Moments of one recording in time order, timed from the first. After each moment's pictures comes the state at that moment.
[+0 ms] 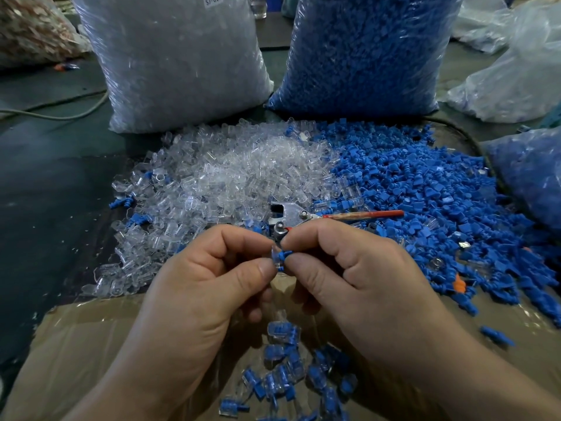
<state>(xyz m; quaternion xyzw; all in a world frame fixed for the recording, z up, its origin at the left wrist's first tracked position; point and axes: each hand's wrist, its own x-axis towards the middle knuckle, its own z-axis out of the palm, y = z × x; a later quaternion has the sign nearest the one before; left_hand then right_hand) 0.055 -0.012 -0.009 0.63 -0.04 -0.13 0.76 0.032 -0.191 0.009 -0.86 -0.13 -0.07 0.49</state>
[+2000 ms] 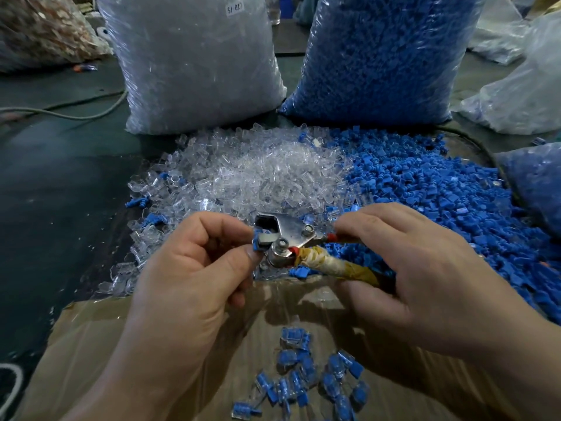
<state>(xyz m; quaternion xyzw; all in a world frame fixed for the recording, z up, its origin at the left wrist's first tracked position) 0.063 0.001 -0.011 0.71 -0.06 0.02 0.70 0.040 -0.228 0.028 -0.97 -0.17 -0.07 0.15</state>
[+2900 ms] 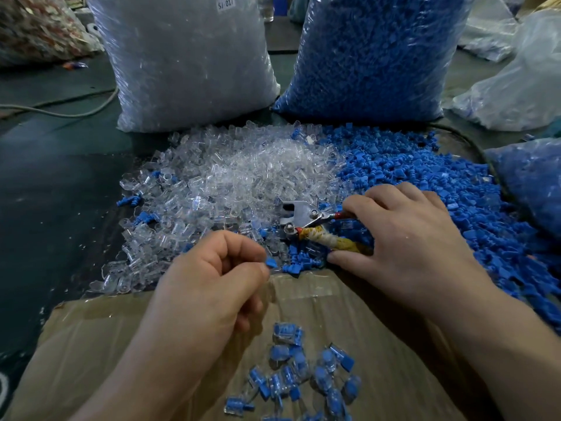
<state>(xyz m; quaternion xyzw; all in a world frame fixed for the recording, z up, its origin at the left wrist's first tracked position) 0.057 -0.009 -0.012 0.77 0.00 -0.07 0.63 0.067 -0.233 0.017 -1.00 -0.04 -0.03 0.02</state>
